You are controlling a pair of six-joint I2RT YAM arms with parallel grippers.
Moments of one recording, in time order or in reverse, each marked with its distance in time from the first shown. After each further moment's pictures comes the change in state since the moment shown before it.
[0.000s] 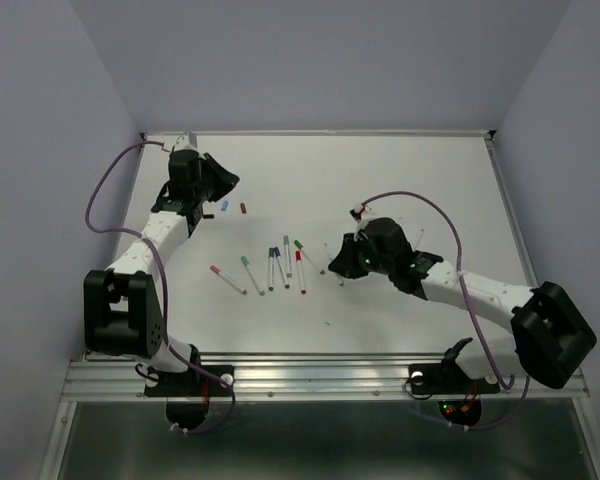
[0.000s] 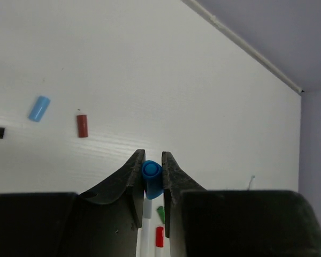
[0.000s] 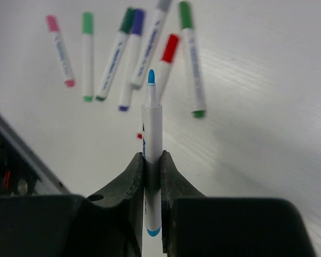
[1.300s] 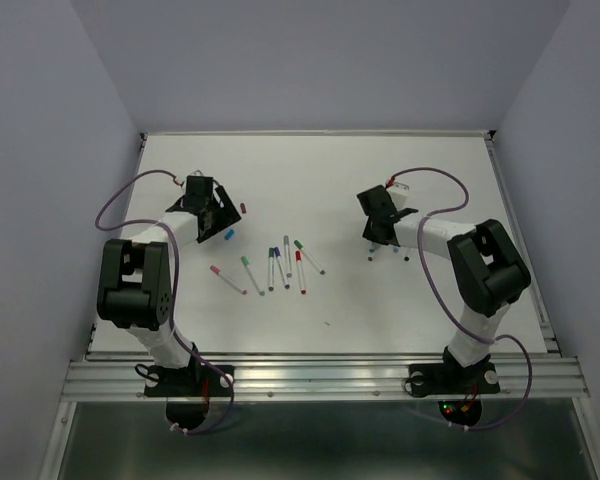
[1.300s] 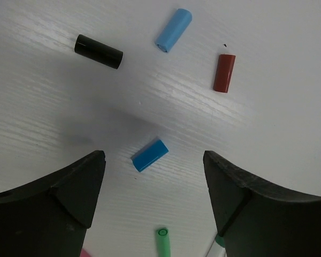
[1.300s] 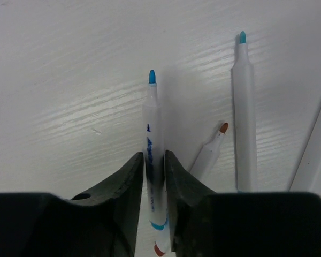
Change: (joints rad) left arm 0.000 0.193 -0.084 -0.195 -0.229 0.120; right arm -0.257 0.489 0.384 -0.285 0.660 0.204
